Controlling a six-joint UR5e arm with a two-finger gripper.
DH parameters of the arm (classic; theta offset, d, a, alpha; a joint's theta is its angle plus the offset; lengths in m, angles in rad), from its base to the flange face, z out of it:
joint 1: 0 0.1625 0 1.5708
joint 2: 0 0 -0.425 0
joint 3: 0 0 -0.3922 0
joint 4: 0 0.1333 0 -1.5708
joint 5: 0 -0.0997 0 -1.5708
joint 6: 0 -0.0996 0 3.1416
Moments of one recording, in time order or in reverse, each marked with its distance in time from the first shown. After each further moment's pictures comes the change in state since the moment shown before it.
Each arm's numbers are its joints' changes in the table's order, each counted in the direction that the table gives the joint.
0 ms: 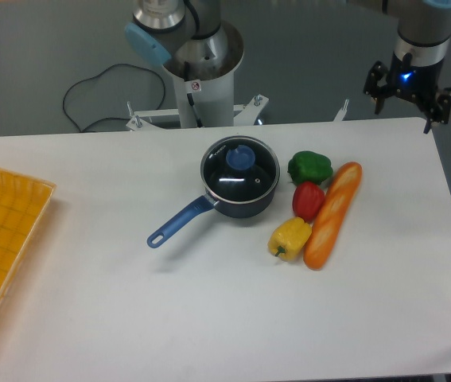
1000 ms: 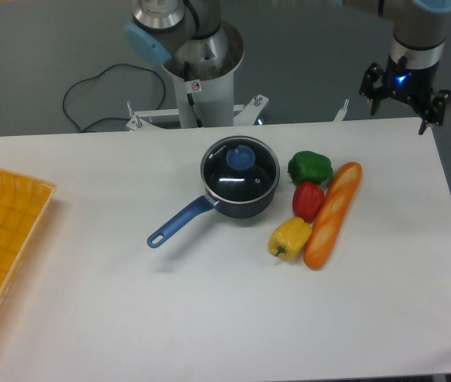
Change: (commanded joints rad) arm 0.000 0.005 -0.029 0.006 -0.002 0.008
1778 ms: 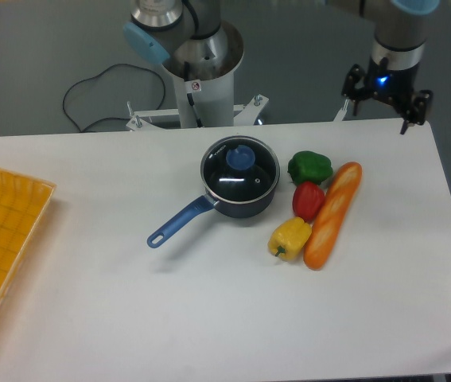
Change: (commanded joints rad) arm -0.054 0.097 -0.109 0.000 0.005 0.118
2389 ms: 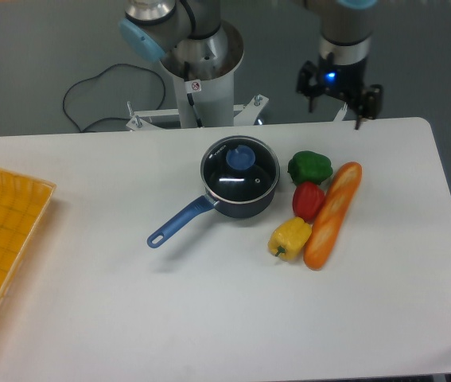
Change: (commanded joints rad) arm -0.158 0.152 -0.152 -0.003 -0.015 0.132
